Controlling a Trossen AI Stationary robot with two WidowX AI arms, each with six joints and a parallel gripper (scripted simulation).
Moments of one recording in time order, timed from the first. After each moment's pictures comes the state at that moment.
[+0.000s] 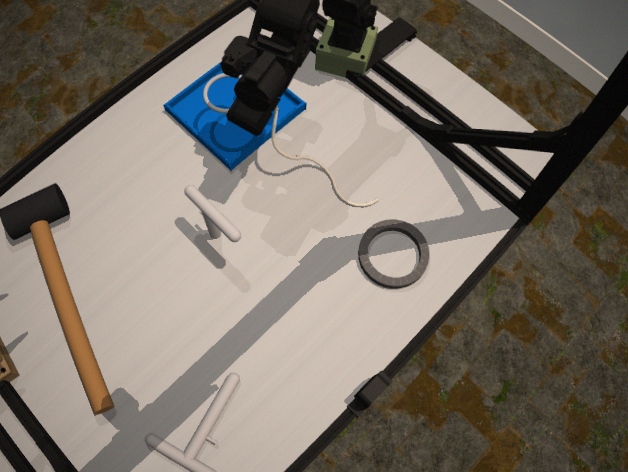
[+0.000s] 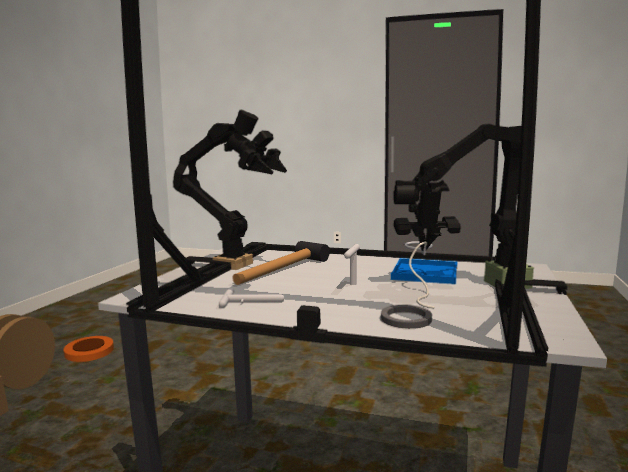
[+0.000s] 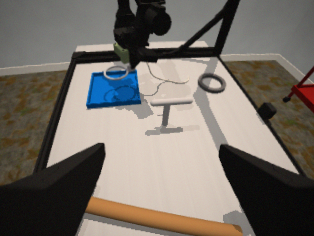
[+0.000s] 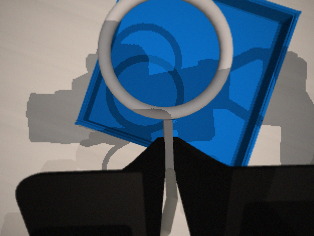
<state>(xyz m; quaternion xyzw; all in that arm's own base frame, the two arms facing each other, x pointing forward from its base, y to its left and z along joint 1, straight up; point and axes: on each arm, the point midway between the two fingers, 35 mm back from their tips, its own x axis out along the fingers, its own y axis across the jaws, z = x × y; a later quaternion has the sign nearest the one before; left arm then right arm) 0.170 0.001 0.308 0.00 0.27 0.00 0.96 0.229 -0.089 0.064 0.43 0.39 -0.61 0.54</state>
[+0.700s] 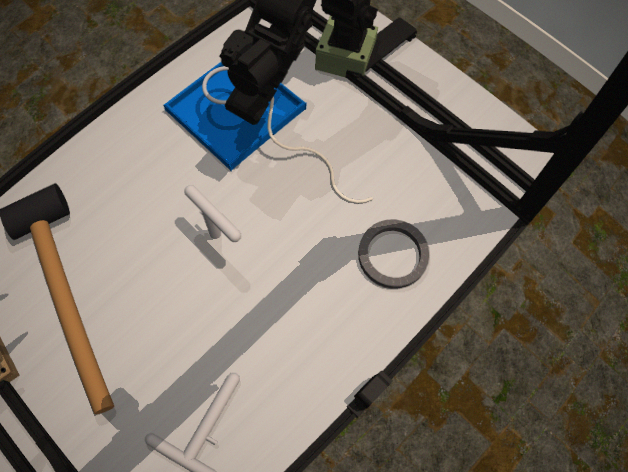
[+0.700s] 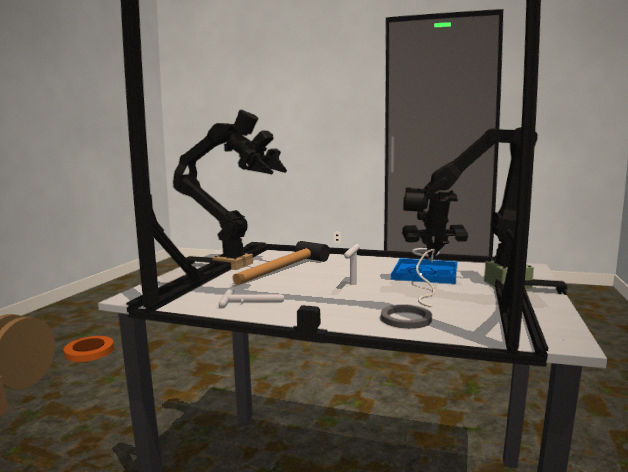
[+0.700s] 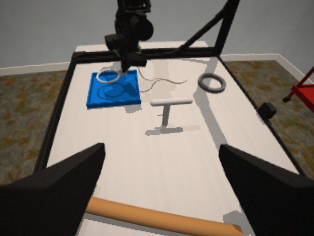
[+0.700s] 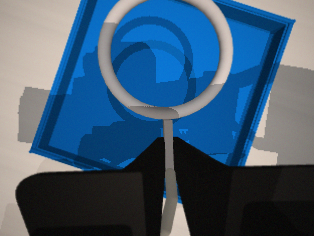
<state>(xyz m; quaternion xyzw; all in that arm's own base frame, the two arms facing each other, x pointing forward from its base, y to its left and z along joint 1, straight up) 0.170 0.001 0.308 0.00 0.27 0.00 0.96 0.195 -0.109 0.036 0.43 0.38 -0.61 0.54</state>
